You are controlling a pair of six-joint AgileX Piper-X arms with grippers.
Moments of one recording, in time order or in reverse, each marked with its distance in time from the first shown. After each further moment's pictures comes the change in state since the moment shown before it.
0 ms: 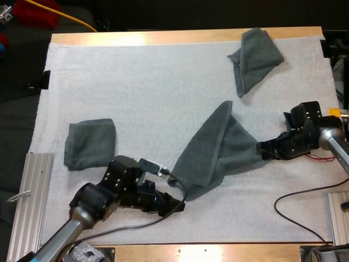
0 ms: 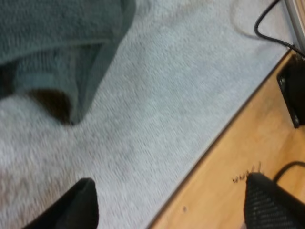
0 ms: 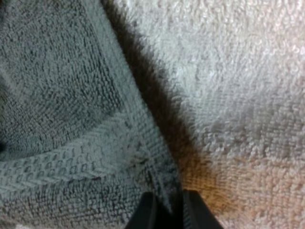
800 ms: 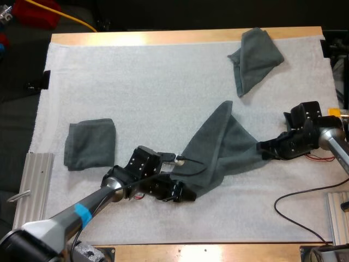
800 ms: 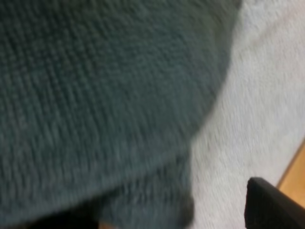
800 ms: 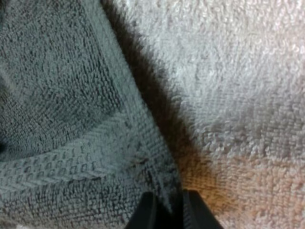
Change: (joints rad) left arm 0.000 0.471 0.000 -0.369 0.038 -0.078; right arm 0.000 0.000 0.000 0.000 0.001 0.010
